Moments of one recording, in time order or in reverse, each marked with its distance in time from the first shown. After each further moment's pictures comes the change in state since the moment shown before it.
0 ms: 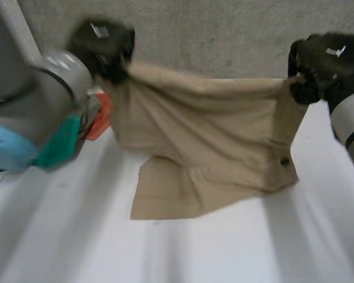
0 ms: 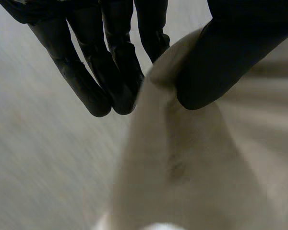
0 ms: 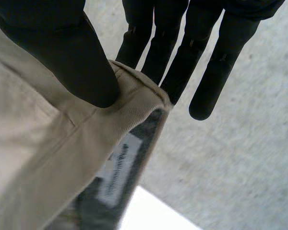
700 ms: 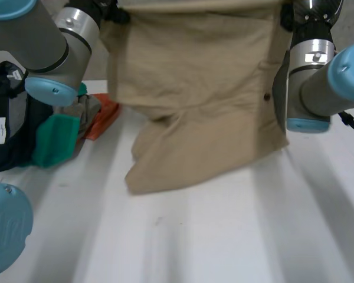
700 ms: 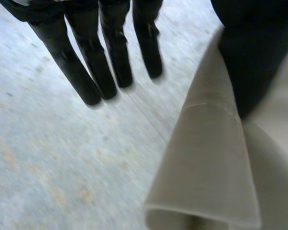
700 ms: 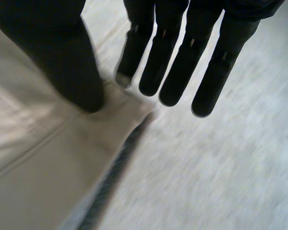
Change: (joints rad) left arm 0.086 -0.608 0.901 0.119 0.048 -0.083; right arm 0.008 0.665 -0.567 -0.744 0.122 0.019; left_hand -0.590 -0.591 -0.558 -0.578 -0.551; right_hand -0.300 -0.350 -0.331 -0.347 -0.311
